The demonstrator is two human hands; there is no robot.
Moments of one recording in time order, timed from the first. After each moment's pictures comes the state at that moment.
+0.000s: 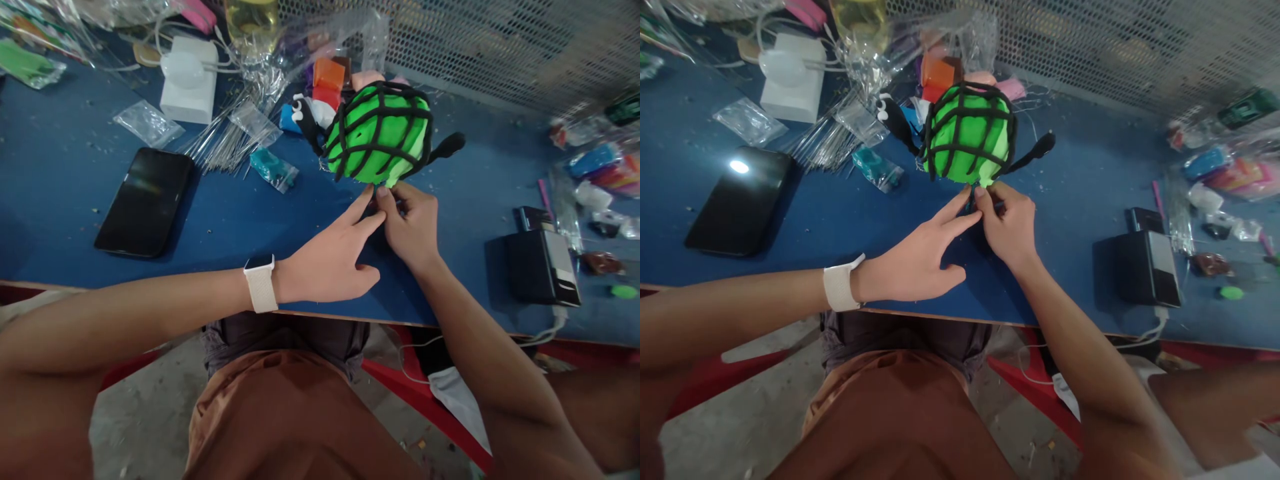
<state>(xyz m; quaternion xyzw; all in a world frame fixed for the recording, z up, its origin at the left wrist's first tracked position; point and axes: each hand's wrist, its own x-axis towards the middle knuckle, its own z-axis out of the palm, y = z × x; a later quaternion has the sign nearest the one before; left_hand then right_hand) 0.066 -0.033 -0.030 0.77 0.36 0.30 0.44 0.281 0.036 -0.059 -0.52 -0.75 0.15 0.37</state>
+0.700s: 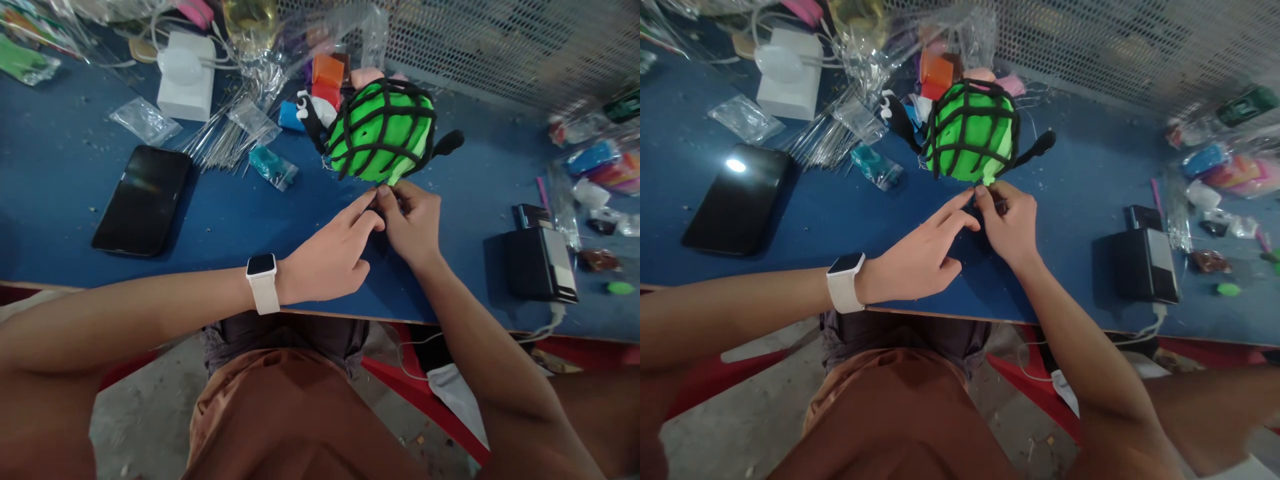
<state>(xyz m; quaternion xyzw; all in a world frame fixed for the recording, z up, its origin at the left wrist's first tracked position) 0.068 -0.037 -0.033 0.80 0.37 0.29 0.37 0.282 0.034 -0.058 -0.53 -0.75 0.14 0.37</state>
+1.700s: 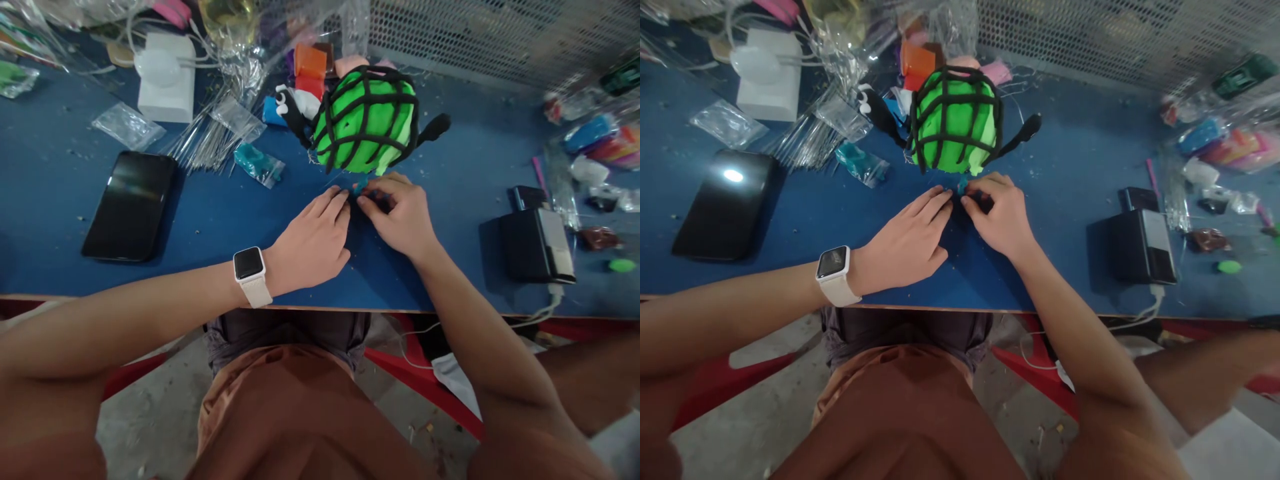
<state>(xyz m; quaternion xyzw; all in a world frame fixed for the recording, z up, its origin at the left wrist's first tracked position) 0.067 -0.028 -0.054 0.88 0.40 0.19 0.17 0.298 0.038 -0.070 -0.50 -0.79 0.14 0.33</state>
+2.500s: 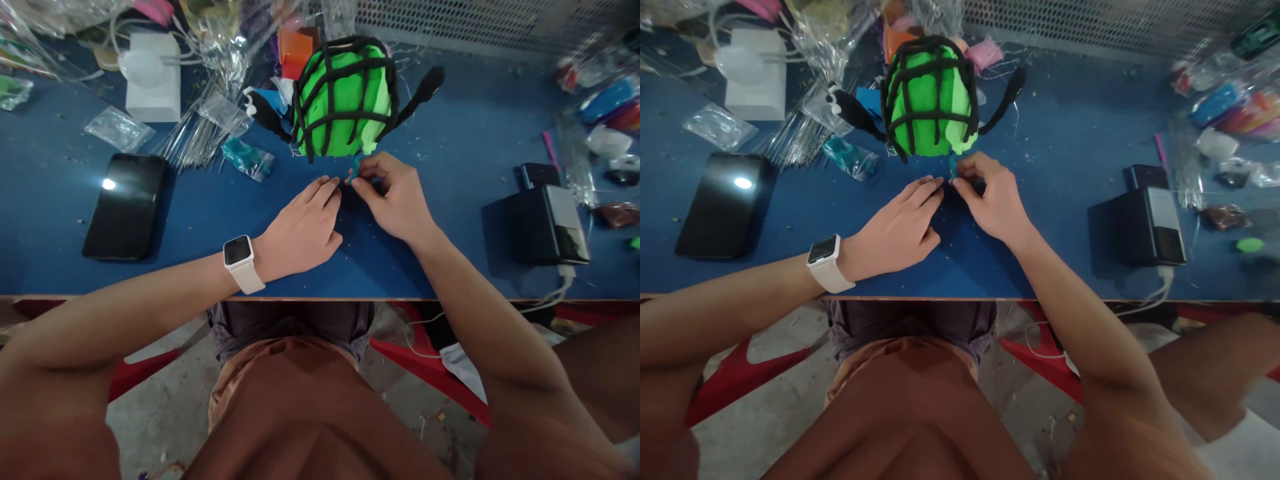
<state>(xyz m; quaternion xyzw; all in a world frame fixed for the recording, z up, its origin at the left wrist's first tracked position) 0.067 -0.017 -0.052 0.89 0.40 0.16 0.13 0.298 0.042 -0.070 -0.48 -0.78 0.20 0.34</state>
